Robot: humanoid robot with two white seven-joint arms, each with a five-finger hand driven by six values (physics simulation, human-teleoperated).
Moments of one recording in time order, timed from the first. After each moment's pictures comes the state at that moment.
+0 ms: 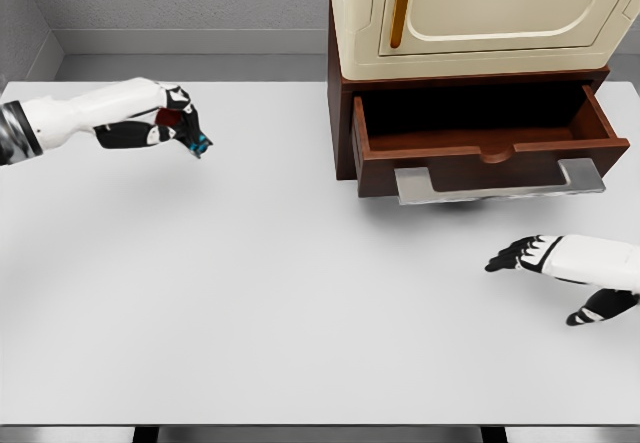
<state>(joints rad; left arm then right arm) -0.68 0.78 -0.58 -1.39 0.07 -0.52 -0.58 -0.05 -1.17 0.34 -1.69 0.05 -0.61 0.55</state>
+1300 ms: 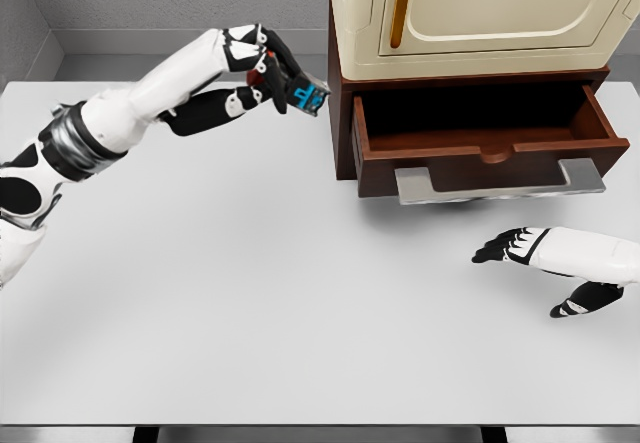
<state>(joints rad) -0.62 0.60 -0.58 -1.65 0.14 -0.61 -0.23 -0.08 -1.12 0.34 -1.69 0.05 -0.61 0.55</state>
